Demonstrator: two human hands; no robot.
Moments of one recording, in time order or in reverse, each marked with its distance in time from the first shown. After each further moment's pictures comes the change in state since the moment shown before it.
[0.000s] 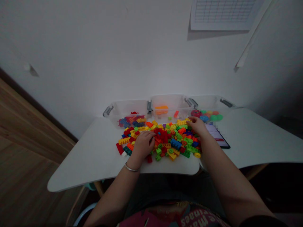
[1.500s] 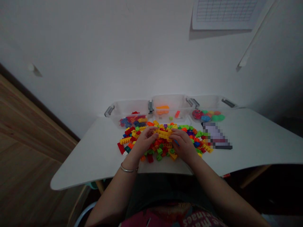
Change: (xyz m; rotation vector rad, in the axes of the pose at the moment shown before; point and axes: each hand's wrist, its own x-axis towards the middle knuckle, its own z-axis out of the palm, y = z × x) left_hand 0.025 0.038 -0.034 -1.009 -0.094 -0.589; right_hand -0.134 -0.066 0.021 -0.046 0.220 -1.137
